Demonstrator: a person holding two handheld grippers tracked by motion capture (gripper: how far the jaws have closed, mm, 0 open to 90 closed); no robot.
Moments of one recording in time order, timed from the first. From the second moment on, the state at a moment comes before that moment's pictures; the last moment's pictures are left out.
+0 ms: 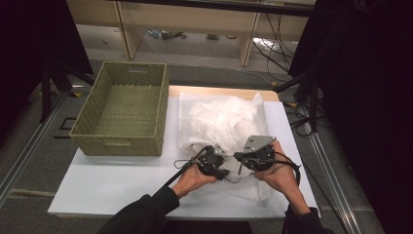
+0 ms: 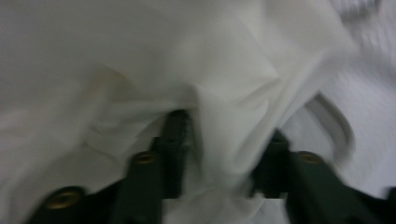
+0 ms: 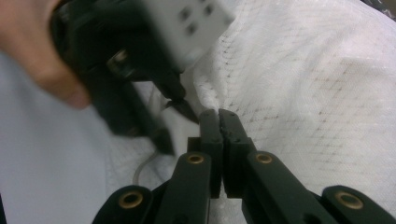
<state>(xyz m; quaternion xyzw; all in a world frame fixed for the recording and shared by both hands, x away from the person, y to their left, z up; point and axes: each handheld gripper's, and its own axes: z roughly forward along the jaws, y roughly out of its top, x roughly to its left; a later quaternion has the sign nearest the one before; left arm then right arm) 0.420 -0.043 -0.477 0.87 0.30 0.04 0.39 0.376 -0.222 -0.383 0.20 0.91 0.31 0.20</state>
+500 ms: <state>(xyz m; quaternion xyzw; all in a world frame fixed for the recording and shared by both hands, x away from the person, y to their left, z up) 0.478 -0.056 -0.483 0.80 0.38 0.18 0.43 0.387 -0.223 -0.397 0.21 0.91 0.30 0.19</state>
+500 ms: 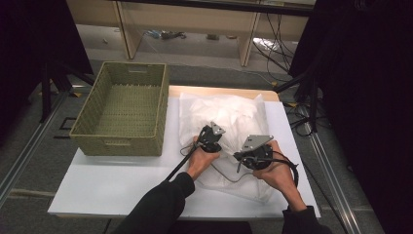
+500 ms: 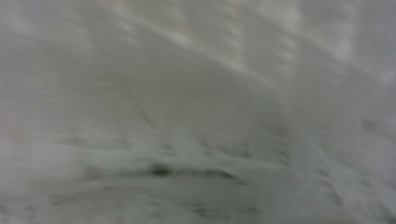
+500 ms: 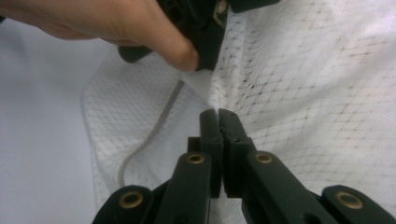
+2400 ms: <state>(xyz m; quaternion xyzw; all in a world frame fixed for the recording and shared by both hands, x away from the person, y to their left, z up) 0.390 0.091 -0.471 0.85 0.35 0.07 0.38 0.386 -0.224 -0.401 0.21 0.91 0.30 0.19</state>
